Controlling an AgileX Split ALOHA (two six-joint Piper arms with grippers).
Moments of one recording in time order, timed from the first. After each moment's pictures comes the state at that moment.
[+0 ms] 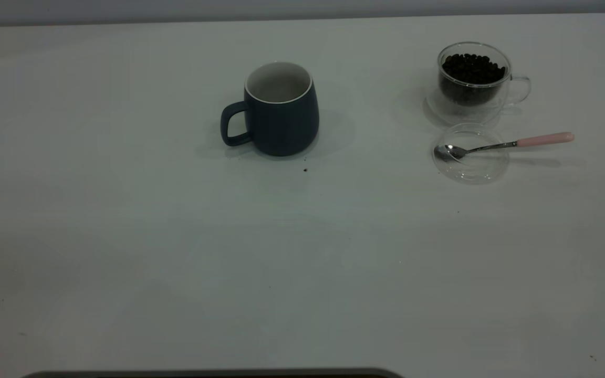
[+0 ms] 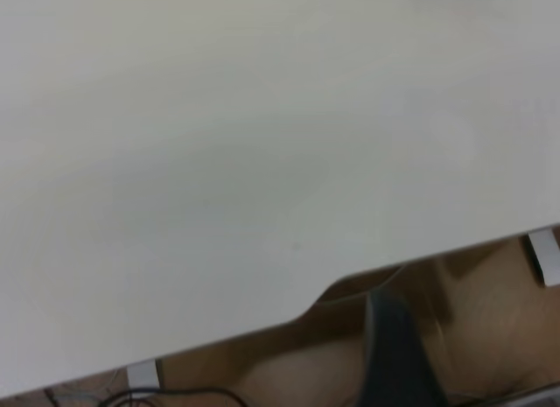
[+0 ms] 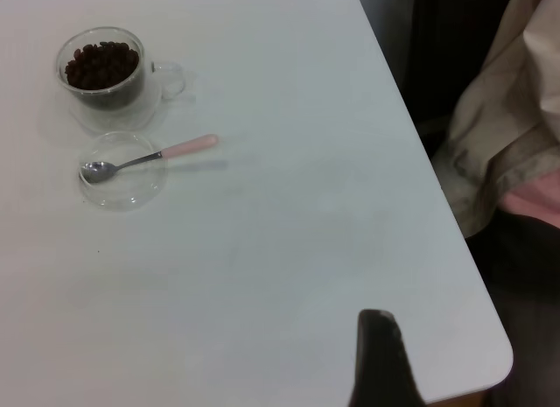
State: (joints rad) left arm -0.41 0.11 -0.49 0.09 1.14 -0.18; right arm 0.01 0.03 -0.47 -0.16 1.14 0.23
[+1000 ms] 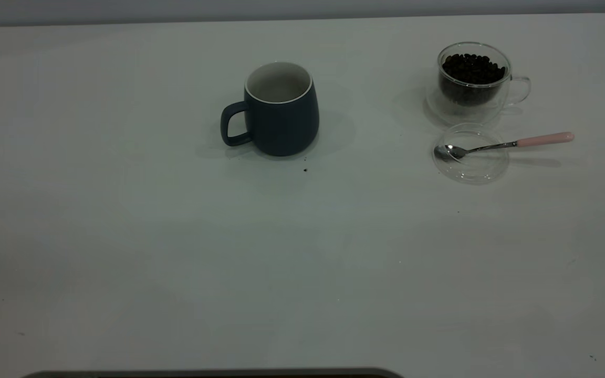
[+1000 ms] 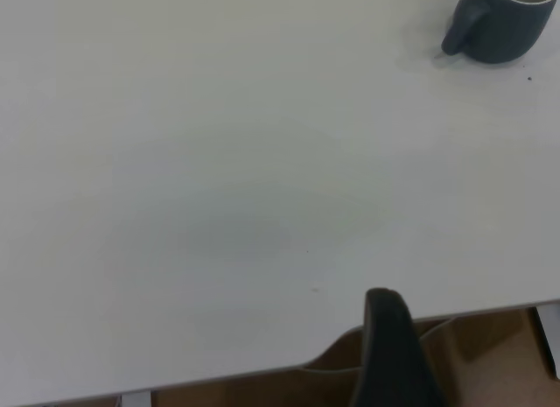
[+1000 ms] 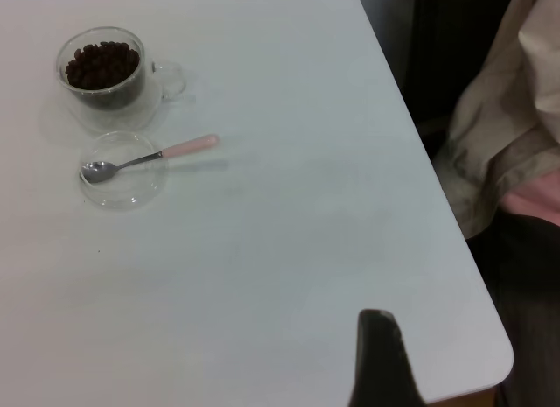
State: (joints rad) left arm -0.30 -0.02 -0.49 0.09 1.15 -0.18; right arm 0.01 0.03 -0.47 -0.16 1.14 0.23
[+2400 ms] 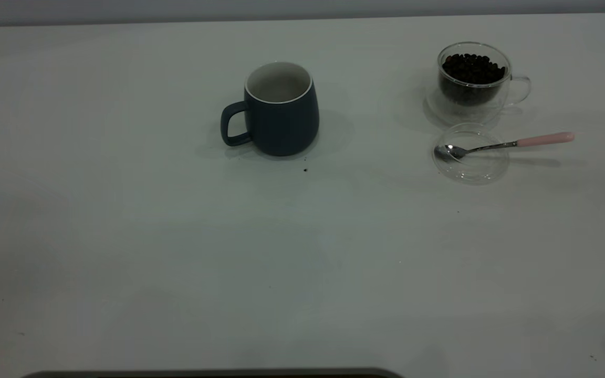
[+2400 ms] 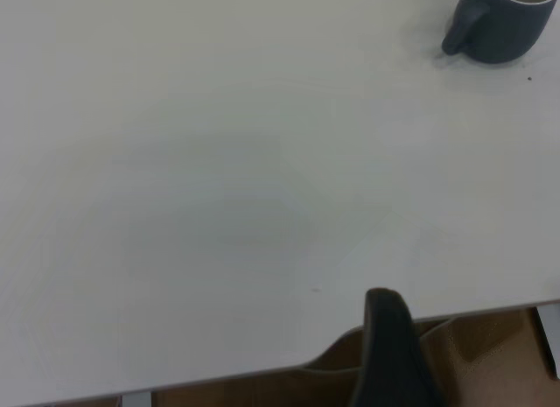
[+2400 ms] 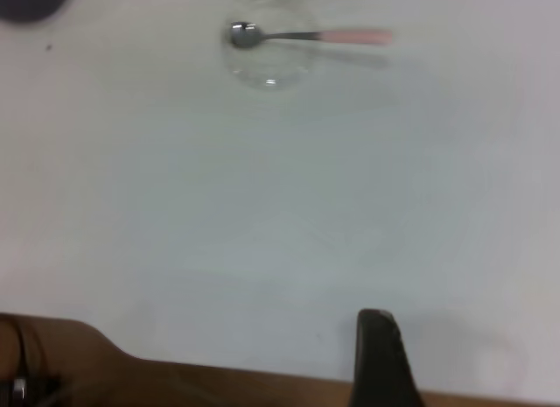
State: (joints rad) left arm -0.30 -0.02 -0.49 0.09 1.15 -0.17; right arm 0.01 0.70 -0.55 0.15 0.86 -0.14
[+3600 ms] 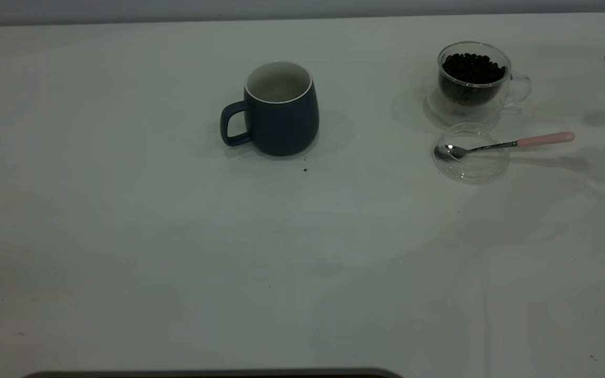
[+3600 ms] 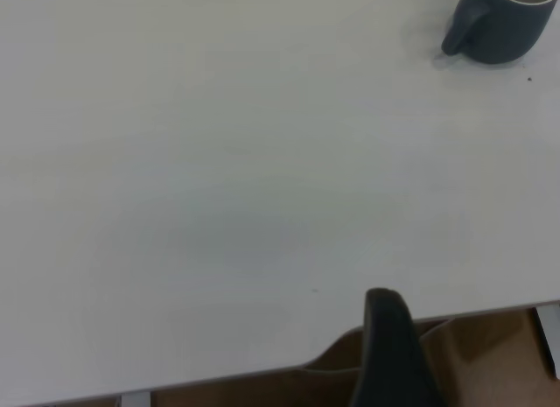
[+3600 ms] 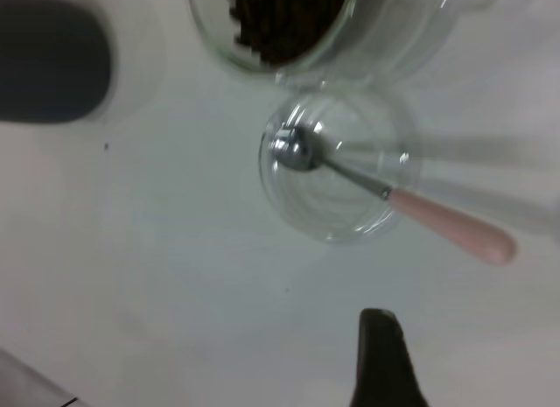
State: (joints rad) left arm -0.30 -0.02 -0.49 0.09 1.15 -0.18; right arm -0.37 2.24 -1.33 0.85 0.96 -0.94
